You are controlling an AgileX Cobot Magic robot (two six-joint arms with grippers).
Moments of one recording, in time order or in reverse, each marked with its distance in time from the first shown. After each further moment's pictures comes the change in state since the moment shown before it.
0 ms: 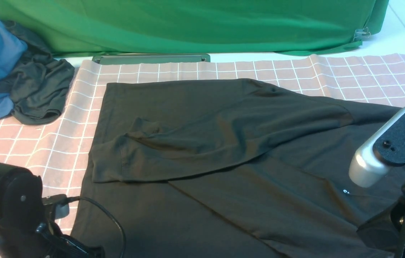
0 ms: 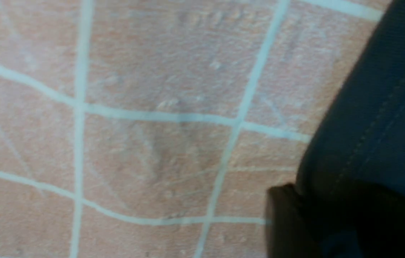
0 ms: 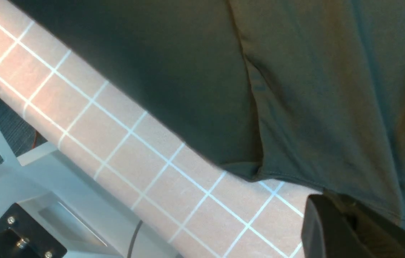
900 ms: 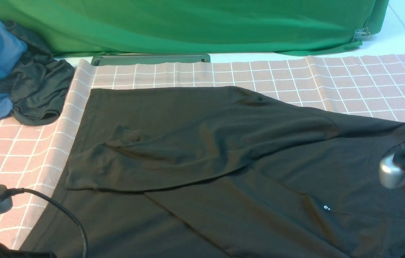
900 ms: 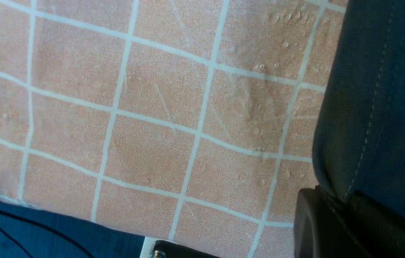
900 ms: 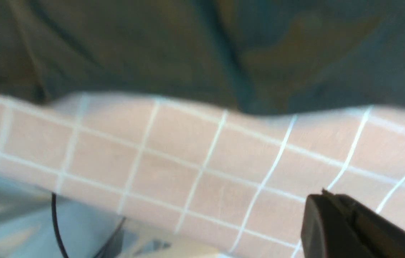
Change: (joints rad) right arm -0.397 0.094 0.169 0.021 0.093 -0.116; left arm 0.000 -0.449 -0.005 0.179 0.261 -0.083
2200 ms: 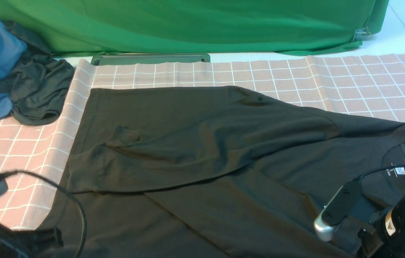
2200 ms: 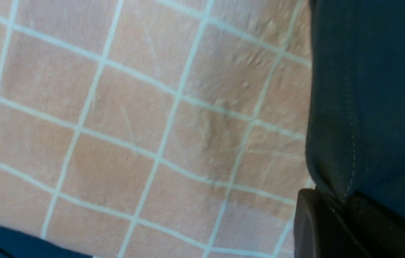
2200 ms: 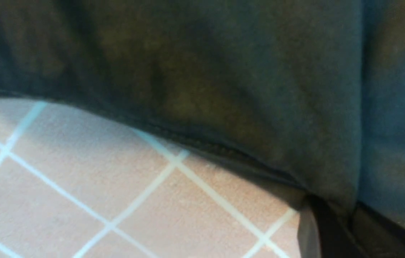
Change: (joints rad) right arm 0.057 0.345 0.158 0.032 -0.455 -0.359; left arm 0.000 0.000 -0.055 -0.020 -0.062 -0.114
